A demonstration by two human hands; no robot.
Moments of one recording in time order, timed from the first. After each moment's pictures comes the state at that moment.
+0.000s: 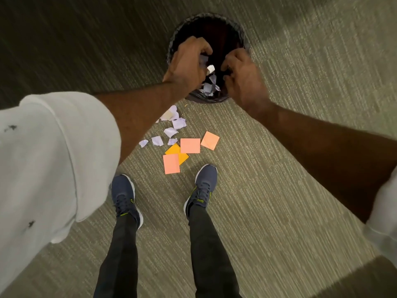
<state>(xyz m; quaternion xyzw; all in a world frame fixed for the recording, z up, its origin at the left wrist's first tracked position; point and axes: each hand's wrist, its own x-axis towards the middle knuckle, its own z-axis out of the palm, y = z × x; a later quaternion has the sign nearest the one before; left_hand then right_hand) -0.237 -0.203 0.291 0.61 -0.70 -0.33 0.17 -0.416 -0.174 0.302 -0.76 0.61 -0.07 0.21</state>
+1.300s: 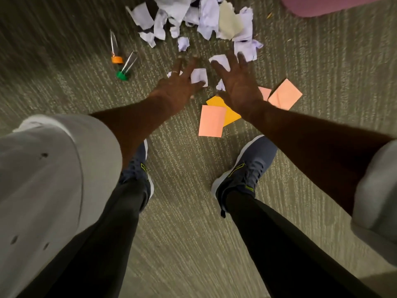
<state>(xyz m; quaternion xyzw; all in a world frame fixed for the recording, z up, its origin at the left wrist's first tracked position) -0.048 0.041 -0.046 0.53 -0.75 -0.33 -0.20 -0.258 -0.006 -0.044 -0.83 0.44 0.20 0.26</state>
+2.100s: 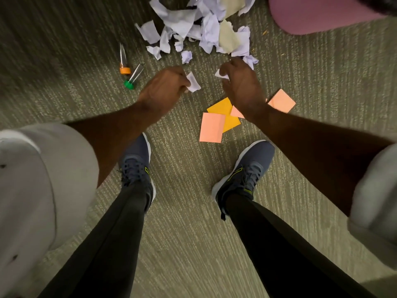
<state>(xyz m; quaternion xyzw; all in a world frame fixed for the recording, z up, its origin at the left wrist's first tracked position) -0.022 0.019 0.011 0.59 -0.73 -0.34 0.00 -0.246 -0.030 -0.008 -0.81 0.50 0.04 0.29</state>
